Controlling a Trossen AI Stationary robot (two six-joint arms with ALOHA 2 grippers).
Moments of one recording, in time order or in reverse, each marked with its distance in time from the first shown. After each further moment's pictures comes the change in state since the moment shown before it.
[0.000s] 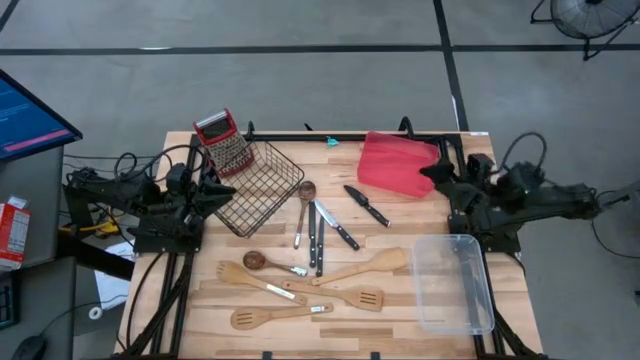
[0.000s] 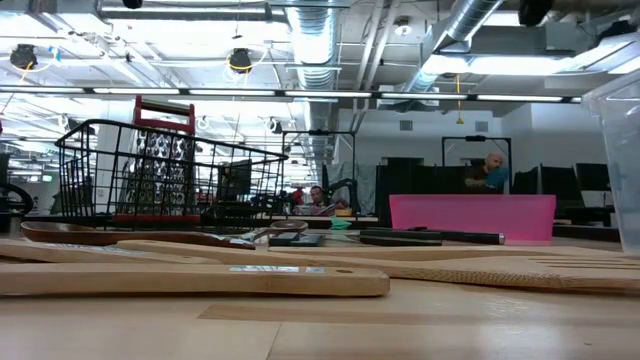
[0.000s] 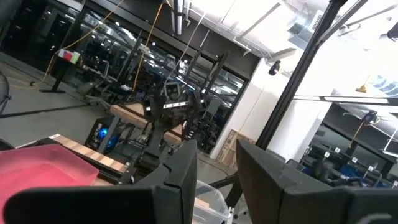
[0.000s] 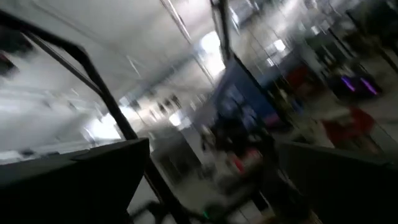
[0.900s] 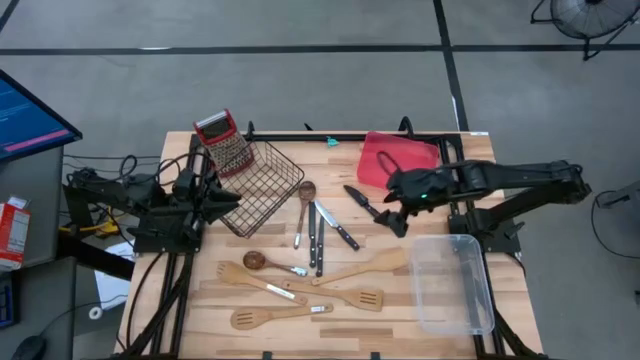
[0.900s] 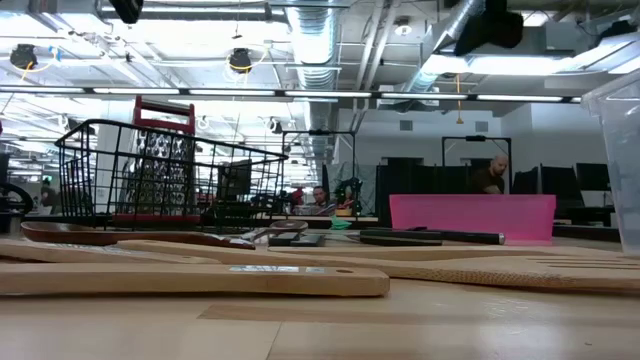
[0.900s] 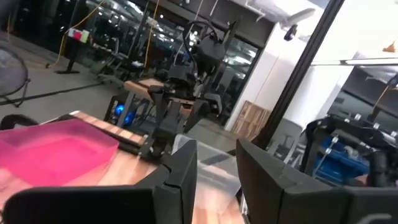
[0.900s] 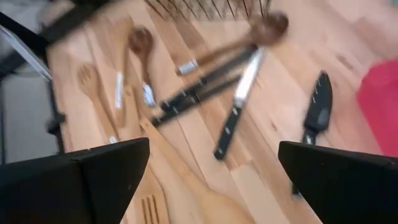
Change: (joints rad) left arm 0.000 -0.018 0.000 -0.164 -0.001 0.024; right arm 0.000 0.786 0.705 -1.160 -0.040 0.034
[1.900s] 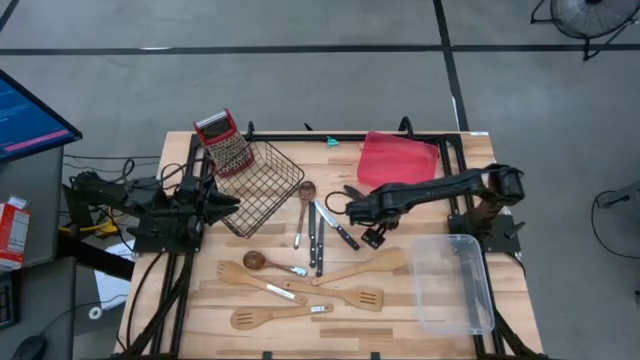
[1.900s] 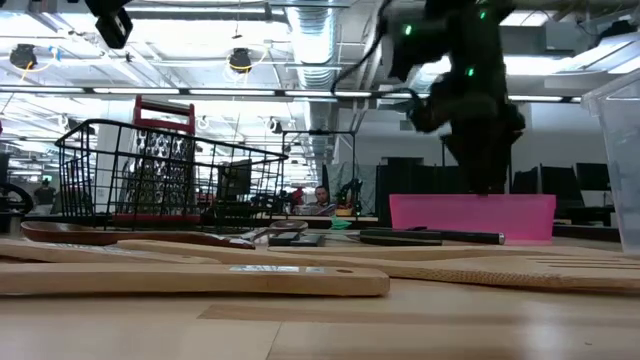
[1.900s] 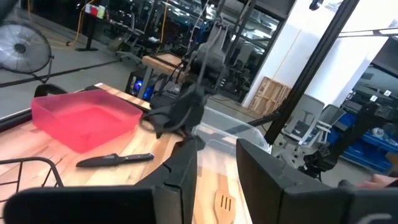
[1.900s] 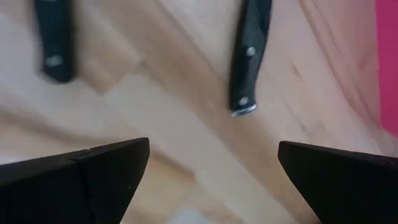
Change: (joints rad) left arm 0.000 -0.091 -0.041 -0.186 -0.030 -0.023; right arm -0.076 0.562 -0.001 -0.257 -0.020 0.089
